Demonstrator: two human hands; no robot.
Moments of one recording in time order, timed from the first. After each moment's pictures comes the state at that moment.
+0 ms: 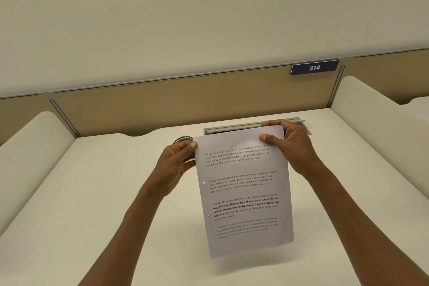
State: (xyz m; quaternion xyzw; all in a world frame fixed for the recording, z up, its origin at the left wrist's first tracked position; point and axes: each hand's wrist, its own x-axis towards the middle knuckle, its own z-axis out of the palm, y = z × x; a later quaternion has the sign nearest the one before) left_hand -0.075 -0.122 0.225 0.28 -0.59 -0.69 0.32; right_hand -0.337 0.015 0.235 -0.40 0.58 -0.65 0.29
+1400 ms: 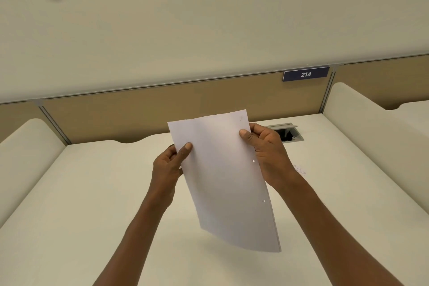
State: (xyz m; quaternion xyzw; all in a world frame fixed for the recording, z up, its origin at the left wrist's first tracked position) left_hand -0.093 -0.100 0.232 0.38 -0.54 -0.63 0.40; right_hand -0.286 0.009 0.265 -0.32 0.48 -0.71 0.40
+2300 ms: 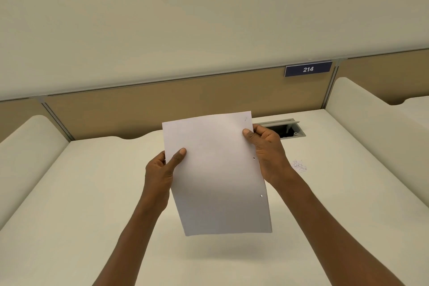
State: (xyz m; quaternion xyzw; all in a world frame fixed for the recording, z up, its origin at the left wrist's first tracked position) left_hand -0.075 -0.094 0.219 0.40 -0.54 -0.61 0.41; right_hand -0.297 -0.004 0.238 -0.27 0.50 -0.72 0.40
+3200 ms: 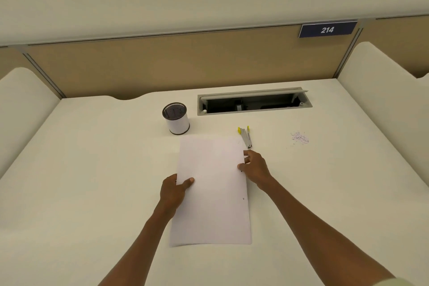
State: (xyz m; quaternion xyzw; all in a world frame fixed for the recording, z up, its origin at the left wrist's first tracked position) left_hand -0.062 -0.084 0.043 0.61 -0.55 -0.54 0.21; right_hand -0.308 -0.014 0.053 -0.32 0.78 -0.39 0.37
